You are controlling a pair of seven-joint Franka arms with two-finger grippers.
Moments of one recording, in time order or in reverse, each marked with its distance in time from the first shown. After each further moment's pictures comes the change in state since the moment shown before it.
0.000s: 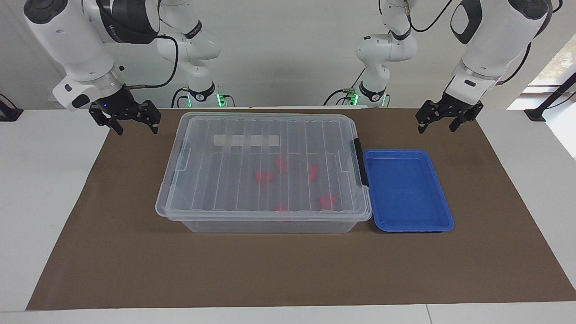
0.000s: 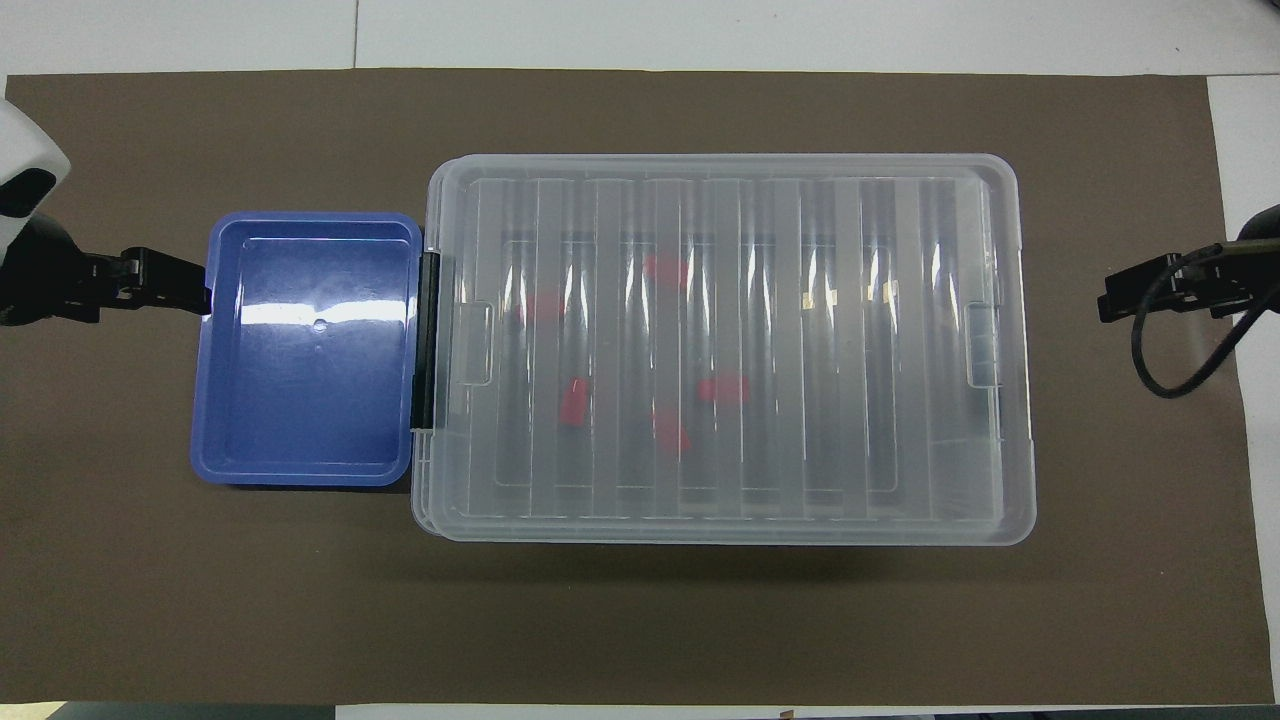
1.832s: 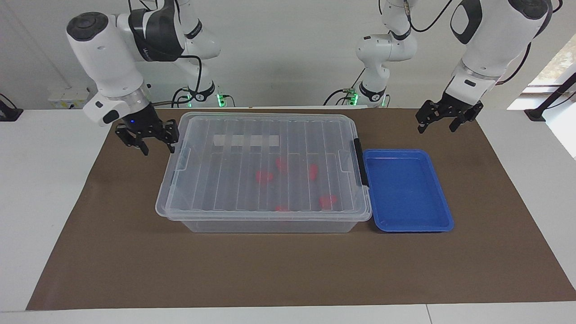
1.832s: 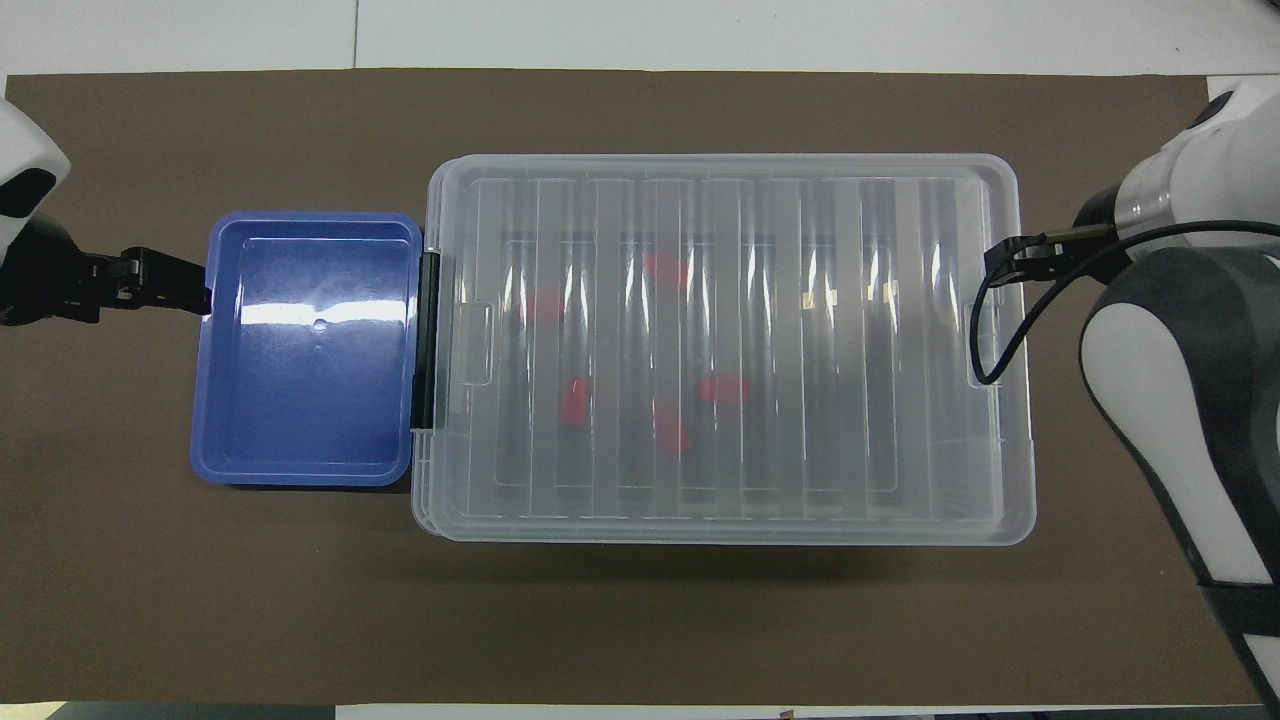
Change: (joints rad) left arm 0.000 0.000 0.000 0.000 0.000 0.000 0.000; right arm 0.120 0.062 0.011 -0.100 0.006 0.260 0.064
